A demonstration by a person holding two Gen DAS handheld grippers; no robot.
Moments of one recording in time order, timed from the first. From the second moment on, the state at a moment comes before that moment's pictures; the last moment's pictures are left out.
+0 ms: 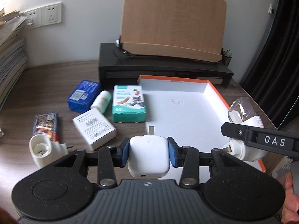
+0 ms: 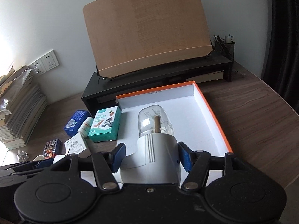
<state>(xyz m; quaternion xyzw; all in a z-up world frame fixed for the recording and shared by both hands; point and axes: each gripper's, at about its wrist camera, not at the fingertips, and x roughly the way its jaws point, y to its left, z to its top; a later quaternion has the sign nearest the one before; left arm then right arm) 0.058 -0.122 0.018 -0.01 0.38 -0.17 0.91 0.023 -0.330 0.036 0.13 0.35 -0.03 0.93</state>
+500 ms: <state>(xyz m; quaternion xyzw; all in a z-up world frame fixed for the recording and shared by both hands) 0.095 -0.200 0.021 -0.02 0.38 -0.14 0.92 0.068 -0.406 0.038 0.12 0.34 0.02 0.93</state>
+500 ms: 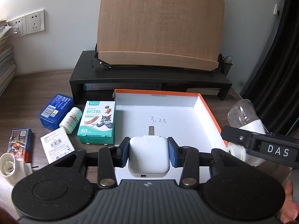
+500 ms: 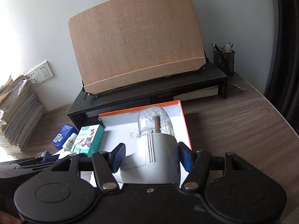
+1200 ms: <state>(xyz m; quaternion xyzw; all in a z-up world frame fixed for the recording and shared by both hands) 0.135 -0.240 0.014 -0.01 0.39 -0.11 0.92 0.115 -0.434 0.025 0.10 0.35 0.04 0.93</state>
